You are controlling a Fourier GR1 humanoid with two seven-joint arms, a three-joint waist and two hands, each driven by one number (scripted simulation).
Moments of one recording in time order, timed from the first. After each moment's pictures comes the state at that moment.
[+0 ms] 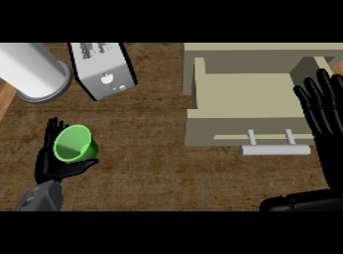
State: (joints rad) left arm -0.38 0.23 0.33 -0.38 0.19 -0.19 -0.90; right arm -0.08 -0.07 -0.02 -2.11 -0.13 0.12 0.17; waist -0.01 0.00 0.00
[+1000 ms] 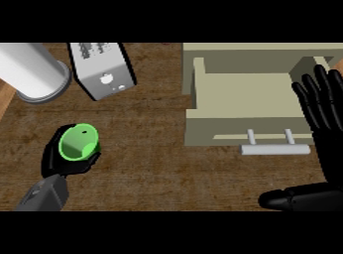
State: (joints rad) left arm -0.44 0.22 0.32 -0.31 0.22 -0.33 -0.93; right arm -0.11 -0.07 -0.03 -2.08 -0.13 0.12 0.17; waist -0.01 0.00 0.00
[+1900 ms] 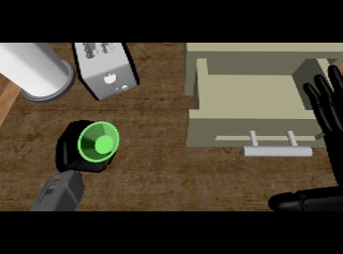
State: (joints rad) left arm -0.38 0.12 0.25 -0.58 0.21 -0.24 -0.98; right arm -0.09 -0.09 -0.06 -2.11 -0.16 0.12 0.20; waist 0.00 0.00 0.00
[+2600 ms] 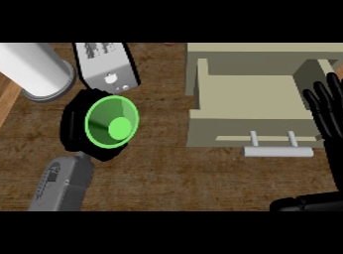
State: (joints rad) left arm -0.33 0.03 0.07 -1.24 0.27 -0.18 -0.54; right arm -0.05 -0.08 -0.06 -2.12 -0.16 0.14 0.18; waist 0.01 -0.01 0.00
